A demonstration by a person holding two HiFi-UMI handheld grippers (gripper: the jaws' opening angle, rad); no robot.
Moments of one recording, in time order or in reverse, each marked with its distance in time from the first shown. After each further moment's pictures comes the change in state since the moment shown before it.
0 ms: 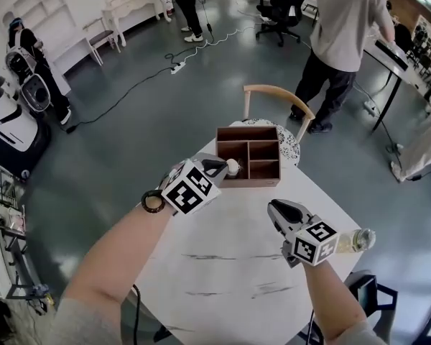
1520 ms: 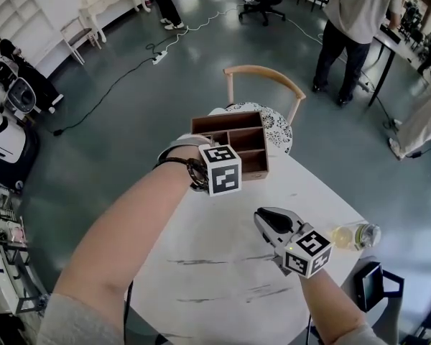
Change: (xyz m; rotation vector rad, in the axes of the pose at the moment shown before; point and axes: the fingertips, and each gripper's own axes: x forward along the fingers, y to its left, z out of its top) left arm 0.104 -0.001 -0.067 0.546 0.701 -0.134; right arm 0.001 0.002 -0.047 0.012 0.018 0.045
